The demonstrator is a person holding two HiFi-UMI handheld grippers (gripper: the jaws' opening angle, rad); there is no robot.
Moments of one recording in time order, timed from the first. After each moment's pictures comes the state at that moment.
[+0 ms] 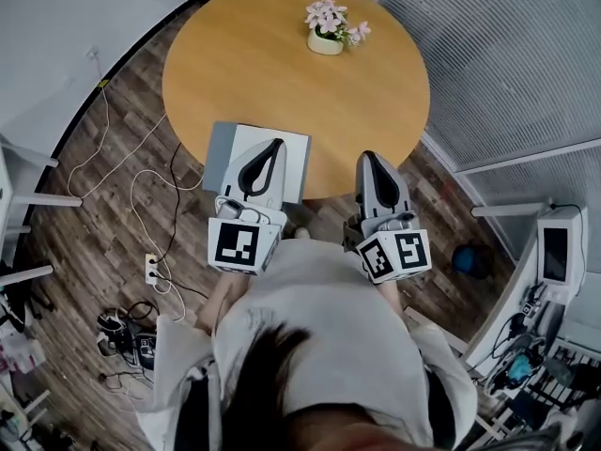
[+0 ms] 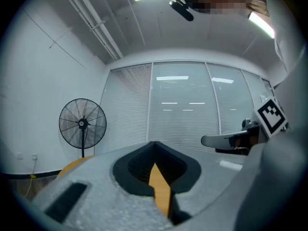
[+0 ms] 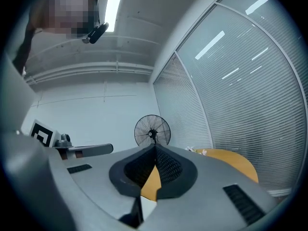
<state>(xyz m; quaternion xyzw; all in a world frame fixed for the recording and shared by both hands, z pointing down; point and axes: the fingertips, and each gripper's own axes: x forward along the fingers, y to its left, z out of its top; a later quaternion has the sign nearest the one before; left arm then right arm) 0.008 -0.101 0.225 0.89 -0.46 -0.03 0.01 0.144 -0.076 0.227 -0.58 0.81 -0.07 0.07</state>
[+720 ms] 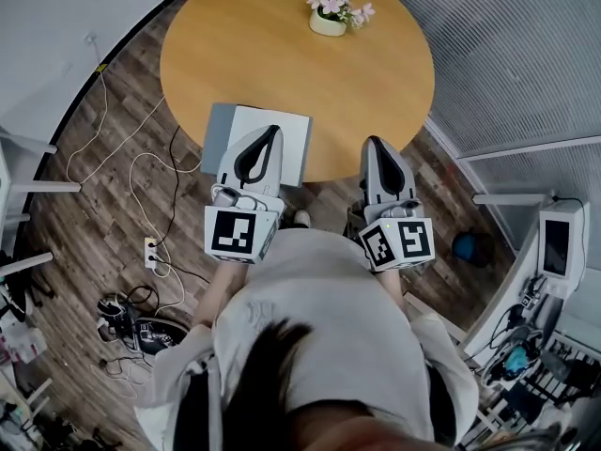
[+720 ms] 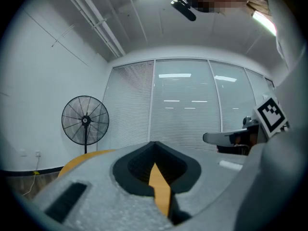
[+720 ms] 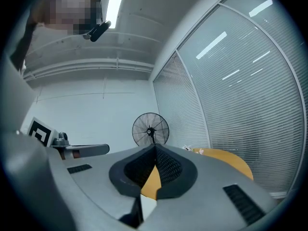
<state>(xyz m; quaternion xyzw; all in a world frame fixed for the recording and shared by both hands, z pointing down) 0.004 -0.096 0.239 0.88 -0.47 -0.02 0.02 0.150 -0.072 0.235 -0.59 0.80 -0.07 0.05</state>
